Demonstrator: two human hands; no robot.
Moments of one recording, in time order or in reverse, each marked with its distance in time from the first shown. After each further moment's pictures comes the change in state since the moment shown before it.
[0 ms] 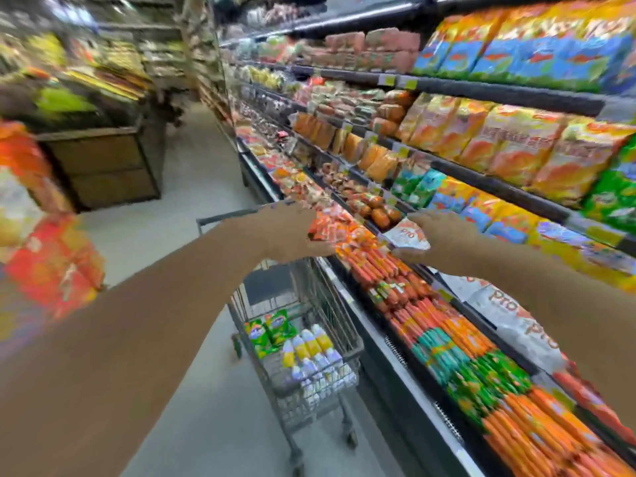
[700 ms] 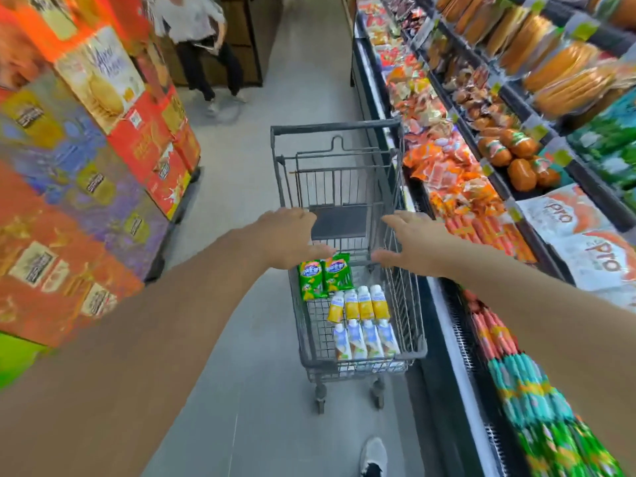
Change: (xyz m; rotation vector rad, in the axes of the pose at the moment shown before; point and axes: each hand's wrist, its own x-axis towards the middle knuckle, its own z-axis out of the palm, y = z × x) left_hand 0.090 -0.128 0.170 -0.099 -0.302 -0.387; right_hand 0.249 -0.107 0.159 0.023 -0.288 -0.485
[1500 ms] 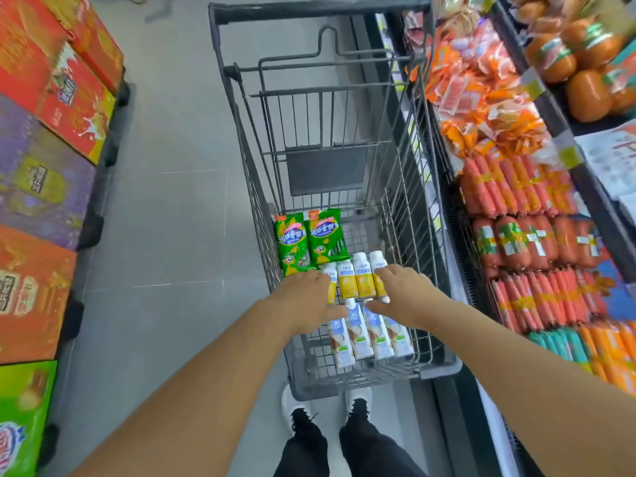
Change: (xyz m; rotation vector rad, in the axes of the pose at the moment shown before) left_hand 0.154 -0.012 0.234 -0.297 -0.393 0.096; right_hand 0.145 0.020 0.220 0.131 -0.363 0.097
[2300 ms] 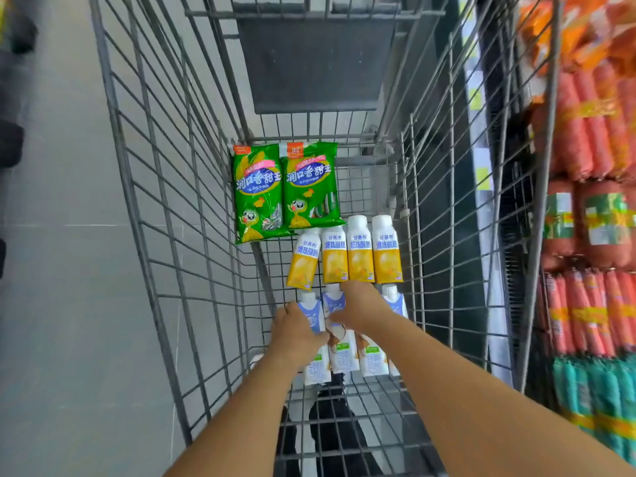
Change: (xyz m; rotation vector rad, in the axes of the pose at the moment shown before) left_hand 0.177 -0.009 0.231 -0.760 -0.015 -0.581; right_hand 0.187 0.038 0.187 0.409 -0.317 0.153
